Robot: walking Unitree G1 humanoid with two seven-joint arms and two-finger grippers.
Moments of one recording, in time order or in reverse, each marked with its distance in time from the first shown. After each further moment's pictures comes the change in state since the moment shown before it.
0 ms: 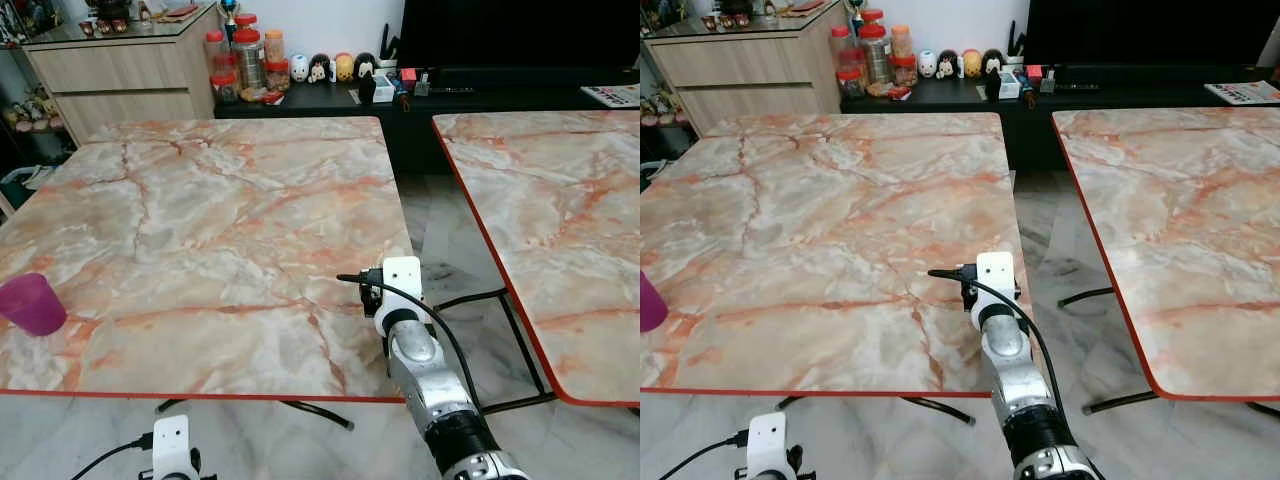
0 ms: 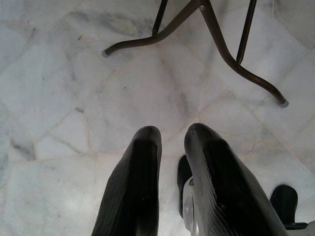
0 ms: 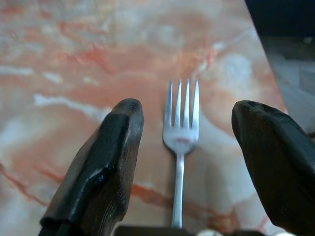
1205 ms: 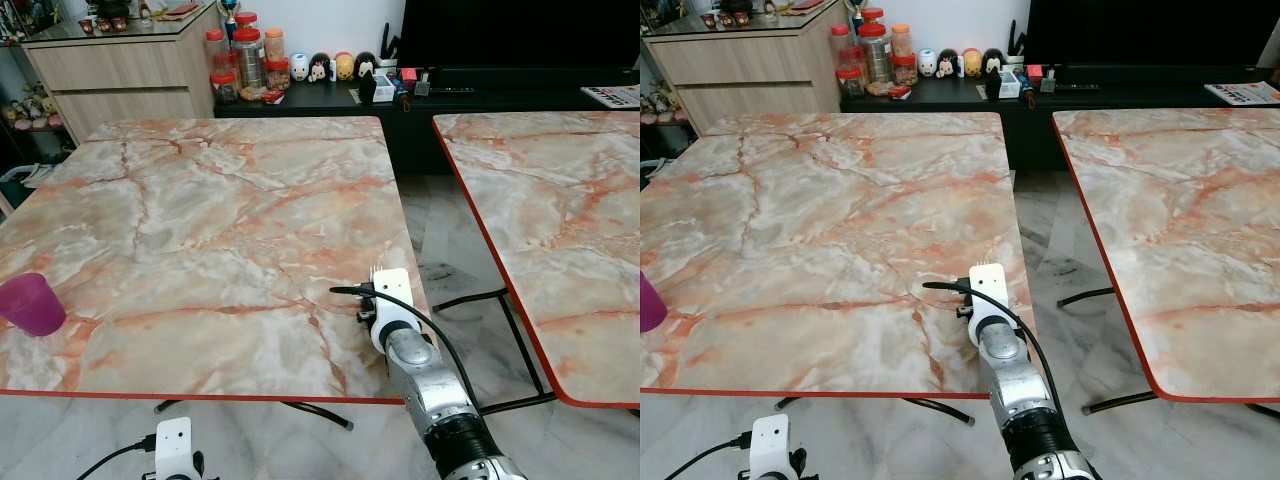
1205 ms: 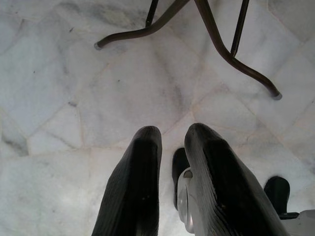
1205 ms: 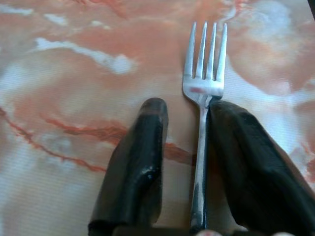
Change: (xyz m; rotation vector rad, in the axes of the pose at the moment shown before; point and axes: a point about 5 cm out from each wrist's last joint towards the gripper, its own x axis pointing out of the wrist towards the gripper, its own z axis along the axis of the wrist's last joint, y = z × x) left arm 0.000 -0.002 -0.003 -0.001 0.027 -0.027; right arm -0.004 0.005 -0.011 -0.024 0.151 0.053
